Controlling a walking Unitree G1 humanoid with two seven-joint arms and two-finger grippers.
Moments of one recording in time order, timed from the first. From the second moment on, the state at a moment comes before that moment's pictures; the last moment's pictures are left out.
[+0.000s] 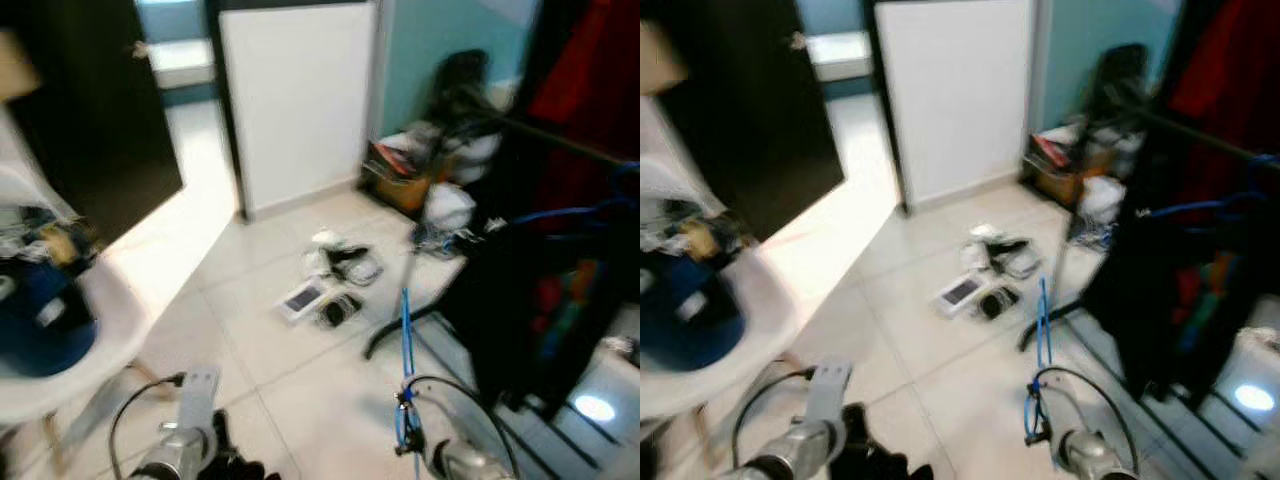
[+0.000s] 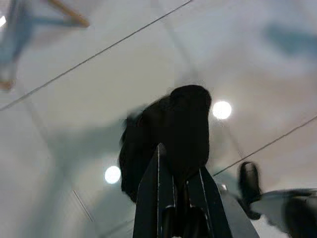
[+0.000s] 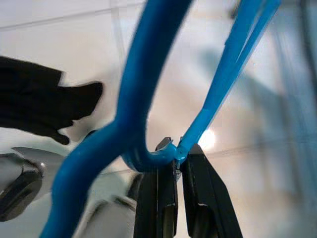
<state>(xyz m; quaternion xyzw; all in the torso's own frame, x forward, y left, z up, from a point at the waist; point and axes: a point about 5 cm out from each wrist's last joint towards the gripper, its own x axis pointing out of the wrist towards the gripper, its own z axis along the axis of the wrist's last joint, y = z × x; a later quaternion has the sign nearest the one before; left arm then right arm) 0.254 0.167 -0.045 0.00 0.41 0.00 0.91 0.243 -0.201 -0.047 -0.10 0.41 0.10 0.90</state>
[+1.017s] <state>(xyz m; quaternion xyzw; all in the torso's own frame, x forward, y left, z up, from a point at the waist) 0.245 0.178 -0.050 0.00 0.40 -0.01 0.92 0.246 -0.192 -0.045 -0.13 0.40 0.13 0.90</state>
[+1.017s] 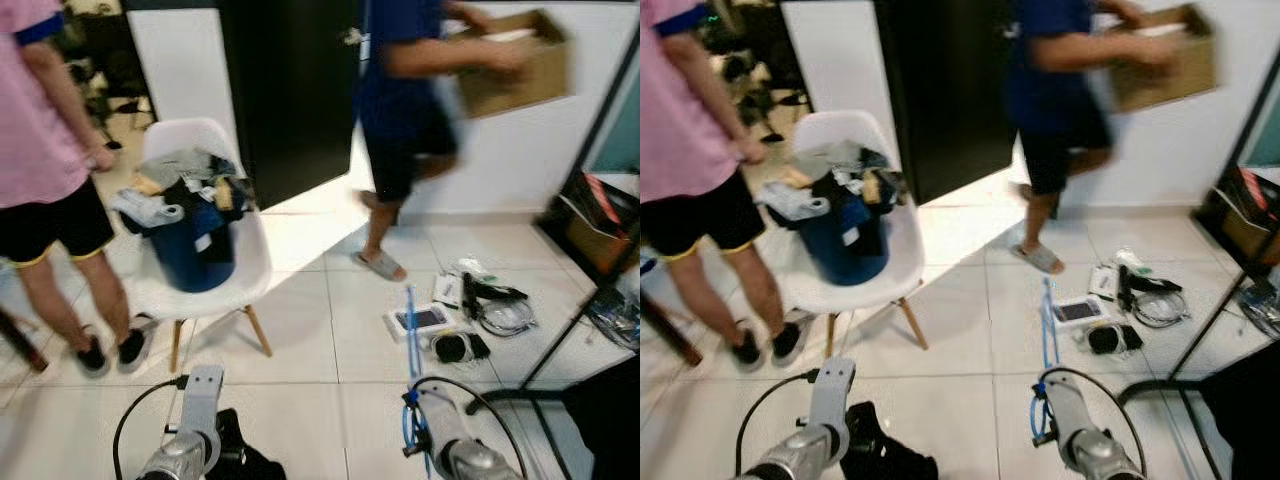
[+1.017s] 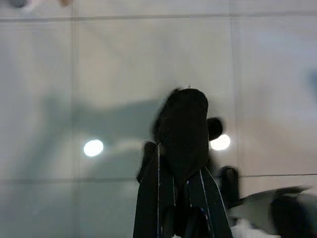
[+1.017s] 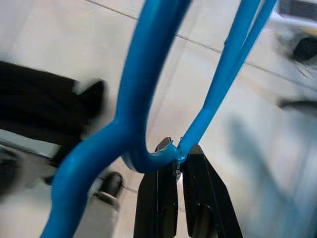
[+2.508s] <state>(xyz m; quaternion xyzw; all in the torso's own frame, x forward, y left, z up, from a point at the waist) 0.253 0.183 -0.040 0.02 0.33 0.03 0.94 0.240 -0.196 -0.047 -0.17 0.39 0.16 0.89</state>
